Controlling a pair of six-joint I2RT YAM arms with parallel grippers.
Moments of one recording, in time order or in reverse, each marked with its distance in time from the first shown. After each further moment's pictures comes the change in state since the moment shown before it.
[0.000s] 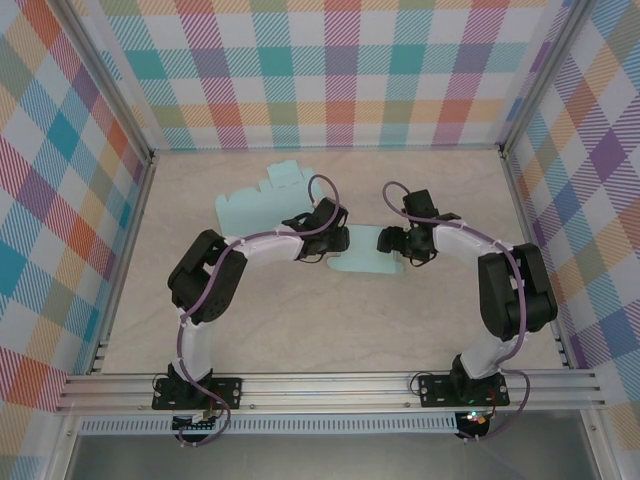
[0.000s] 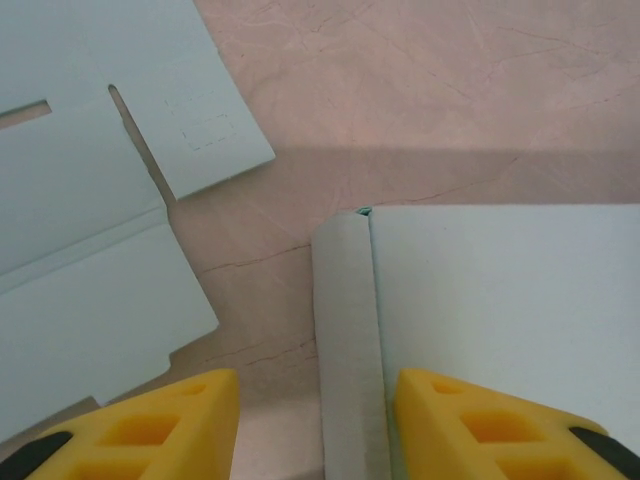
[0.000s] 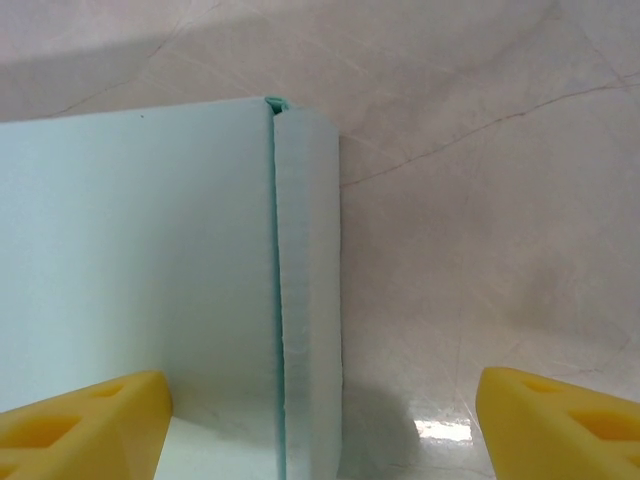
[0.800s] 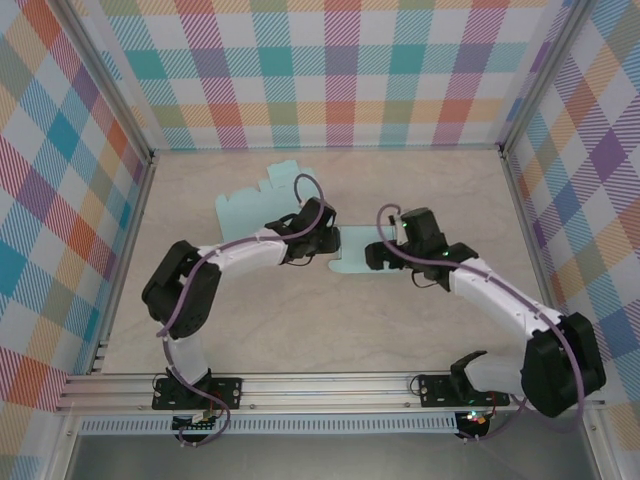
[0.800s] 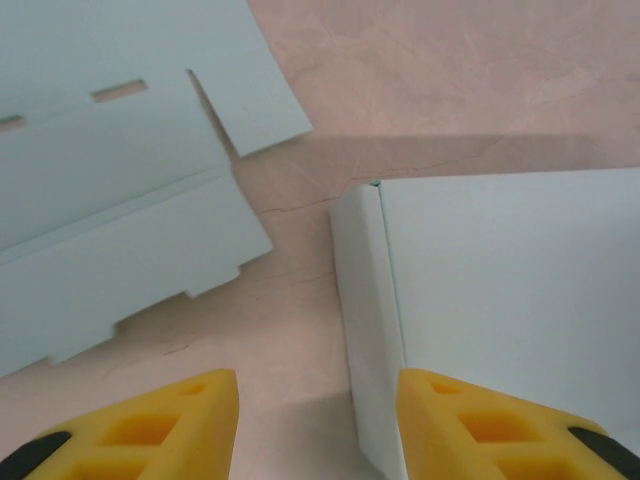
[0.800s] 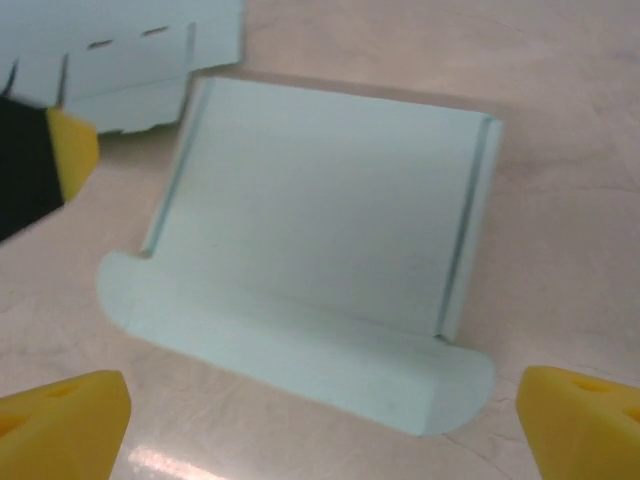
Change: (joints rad) left arm 0.016 -0.208 -0.122 -0.062 -0.011 -0.016; right arm 0.240 -0.450 -0.200 0.048 0.141 -0.197
